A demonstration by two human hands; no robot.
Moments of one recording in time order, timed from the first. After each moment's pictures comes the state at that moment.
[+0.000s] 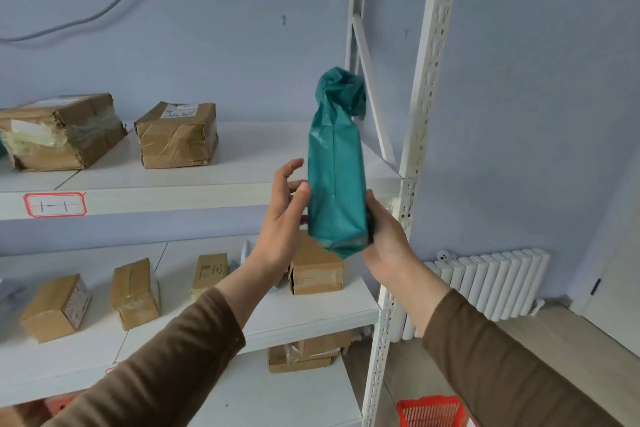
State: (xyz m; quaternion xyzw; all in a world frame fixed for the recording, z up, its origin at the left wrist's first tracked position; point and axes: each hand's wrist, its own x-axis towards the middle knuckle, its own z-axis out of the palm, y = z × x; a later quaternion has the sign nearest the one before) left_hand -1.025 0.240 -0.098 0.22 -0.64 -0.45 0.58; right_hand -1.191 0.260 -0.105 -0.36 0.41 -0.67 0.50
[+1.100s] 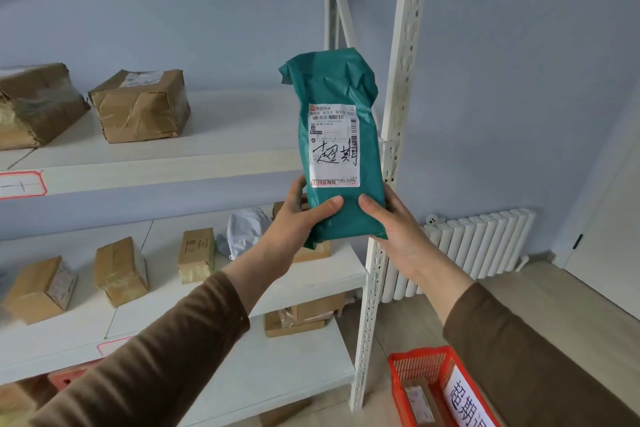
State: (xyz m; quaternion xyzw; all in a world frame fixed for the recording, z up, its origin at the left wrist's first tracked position) left_hand -1.072 0.236 -0.143 0.30 -0.59 -0.60 0.43; right_hand -1.258 0.283 -0.151 -0.47 0.40 -0.63 0.47
